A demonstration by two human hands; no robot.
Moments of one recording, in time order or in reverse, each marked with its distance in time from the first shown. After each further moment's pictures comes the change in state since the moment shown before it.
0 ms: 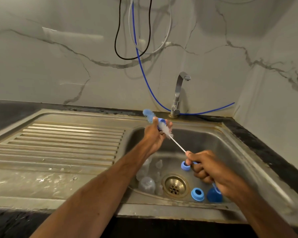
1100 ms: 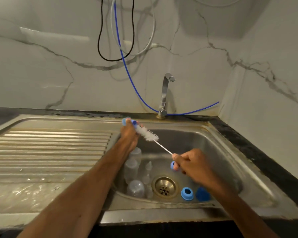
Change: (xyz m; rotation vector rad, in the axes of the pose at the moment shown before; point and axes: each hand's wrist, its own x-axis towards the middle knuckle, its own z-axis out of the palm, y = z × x) left_hand 0.032 0.024 -0.027 0.187 0.258 0.157; right_hand 0.002 0.015 0.003 -0.464 0.238 -0.348
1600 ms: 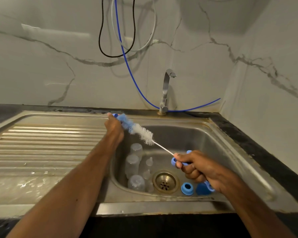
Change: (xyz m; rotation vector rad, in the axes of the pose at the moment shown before) left_hand 0.016 0.028 -0.032 0.049 0.202 0.122; right_hand -0.005 -0.009 -0.020 0.381 -0.418 0.389
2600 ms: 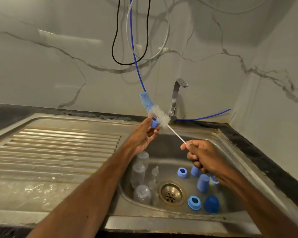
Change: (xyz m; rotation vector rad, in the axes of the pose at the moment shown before) left_hand -0.053 0.000 0.023 -0.146 -0.607 -0.214; right_hand 0.033 -0.031 -0.008 -0.088 0.225 -0.306
